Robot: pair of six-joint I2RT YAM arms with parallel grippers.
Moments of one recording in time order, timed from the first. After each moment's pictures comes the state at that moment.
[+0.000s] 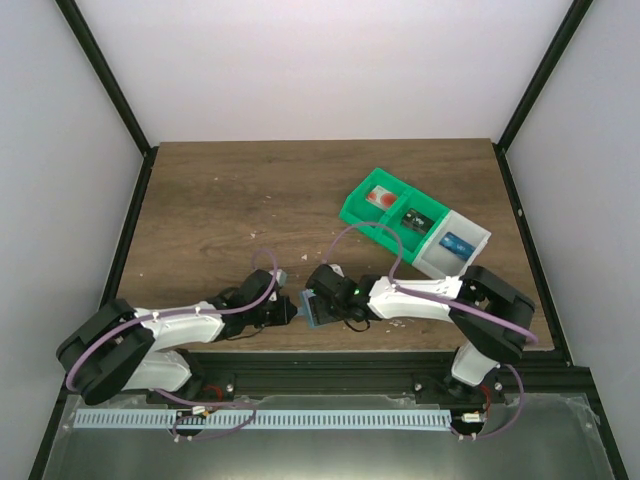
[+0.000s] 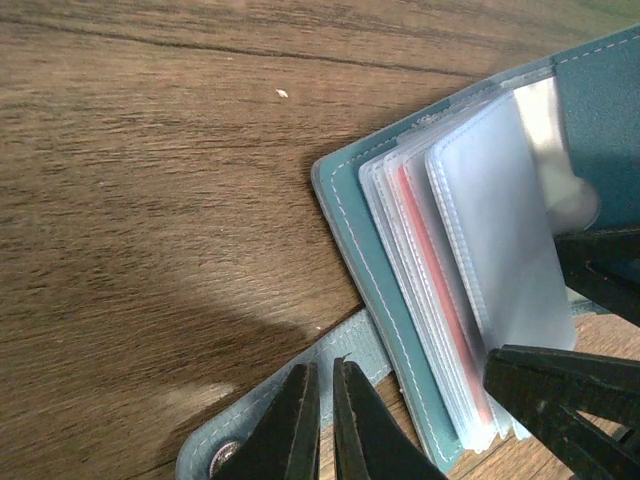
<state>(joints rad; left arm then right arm) -0.80 1.30 0.35 0.08 0.17 -0.83 1.07 1.62 0.86 -0.36 0.11 0.76</state>
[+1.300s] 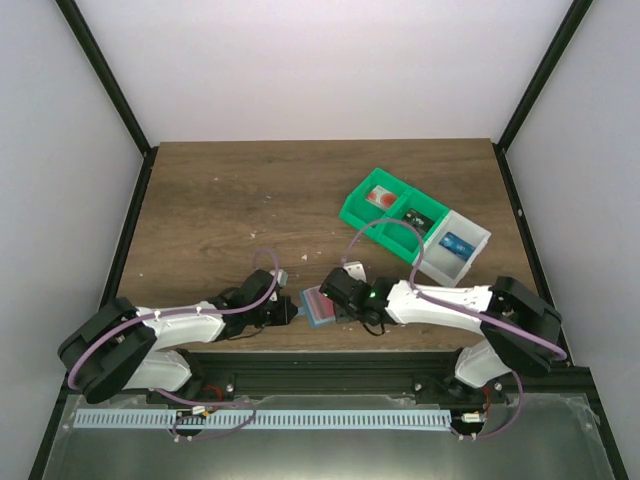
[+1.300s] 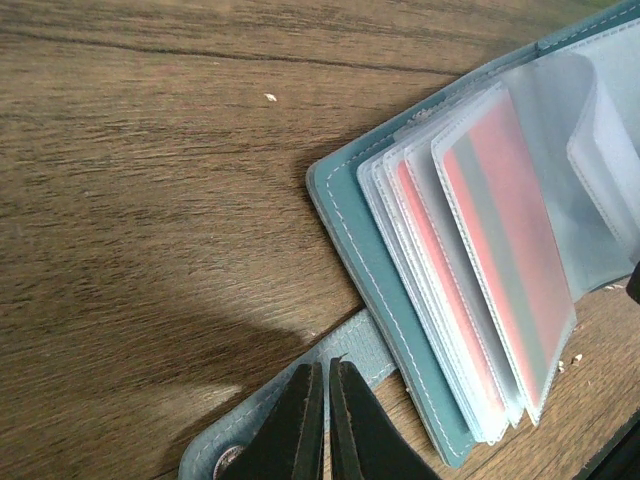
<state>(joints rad) -0.80 1.31 0.35 0.10 0.17 -0.81 1.07 1.49 0.81 -0.51 0.28 0.81</state>
